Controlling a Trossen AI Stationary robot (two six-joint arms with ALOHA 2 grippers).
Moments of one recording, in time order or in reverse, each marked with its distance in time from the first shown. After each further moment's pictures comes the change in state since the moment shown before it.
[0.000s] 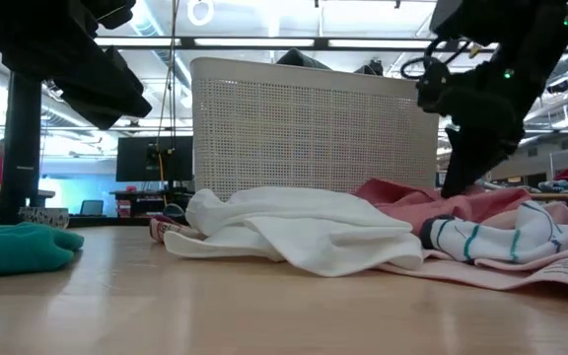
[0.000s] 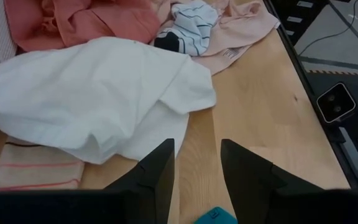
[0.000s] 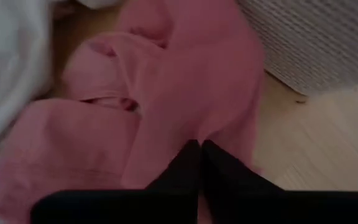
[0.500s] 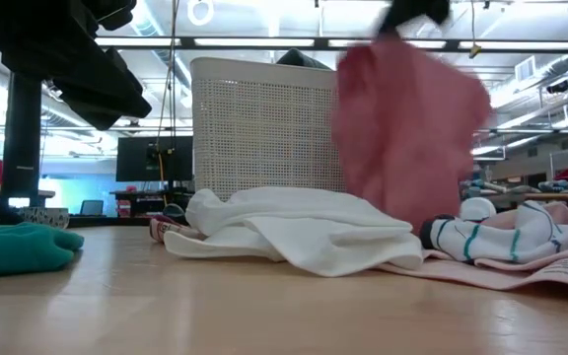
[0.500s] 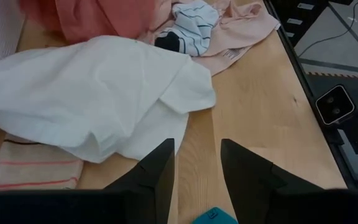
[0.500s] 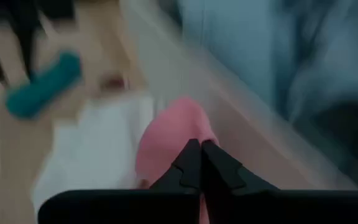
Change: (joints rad) left arm 0.000 0.000 0.000 0.000 0.000 -0.016; right arm 0.037 -0.026 0.526 -0.272 0.138 -0.299
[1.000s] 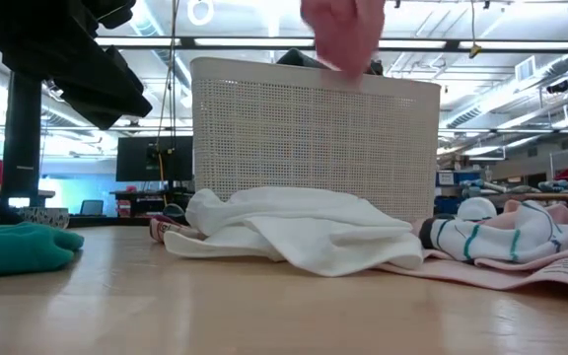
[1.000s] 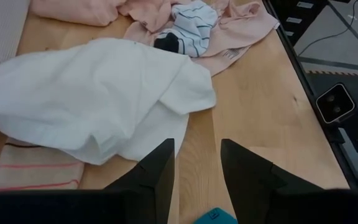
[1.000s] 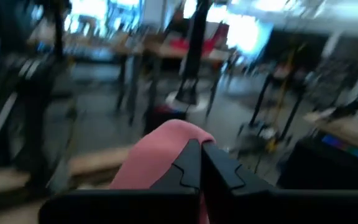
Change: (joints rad) left arm 0.000 0.000 0.000 0.002 0.000 0.016; right arm -0.258 0.000 0.562 0.278 0.045 -0.648
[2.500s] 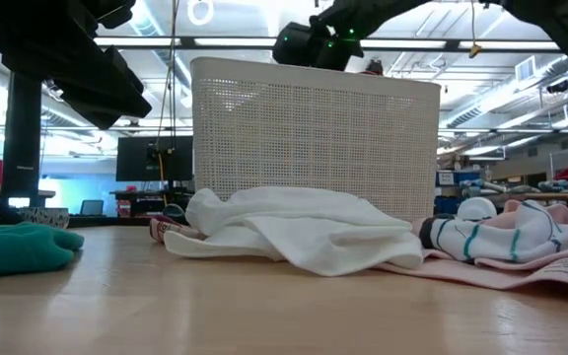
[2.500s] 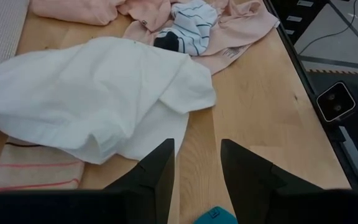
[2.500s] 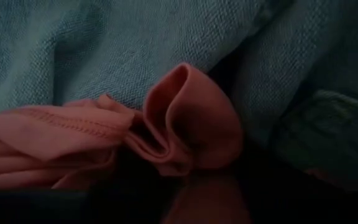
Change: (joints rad) left arm 0.000 0.000 0.000 -0.003 0.000 0.003; right arm -0.395 0.737 0.034 -0.347 -0.548 0.292
